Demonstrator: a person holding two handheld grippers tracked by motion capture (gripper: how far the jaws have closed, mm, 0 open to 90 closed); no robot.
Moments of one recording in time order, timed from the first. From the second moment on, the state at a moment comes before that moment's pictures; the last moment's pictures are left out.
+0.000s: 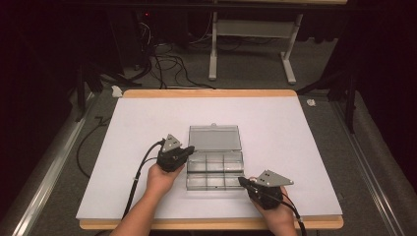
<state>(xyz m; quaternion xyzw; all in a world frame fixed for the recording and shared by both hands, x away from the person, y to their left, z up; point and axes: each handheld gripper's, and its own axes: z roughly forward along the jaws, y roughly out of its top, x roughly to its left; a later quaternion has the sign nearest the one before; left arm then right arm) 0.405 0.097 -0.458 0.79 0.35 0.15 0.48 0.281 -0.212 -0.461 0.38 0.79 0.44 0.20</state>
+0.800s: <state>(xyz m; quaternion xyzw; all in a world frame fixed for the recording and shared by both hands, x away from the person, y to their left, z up) 0.353 0.204 -0.471 0.81 0.38 0.18 0.42 0.281 -0.212 -0.462 0.38 0.79 0.45 0.19</state>
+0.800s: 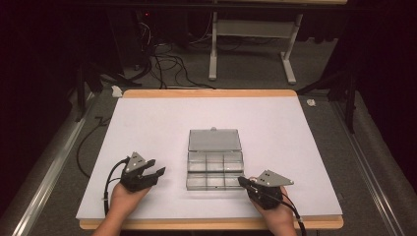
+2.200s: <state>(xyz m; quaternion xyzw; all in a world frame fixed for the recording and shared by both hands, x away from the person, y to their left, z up) 0.347 0.220 -0.483 0.80 0.37 0.18 0.43 0.291 -0.302 -0.453 0.54 0.72 0.35 0.26</state>
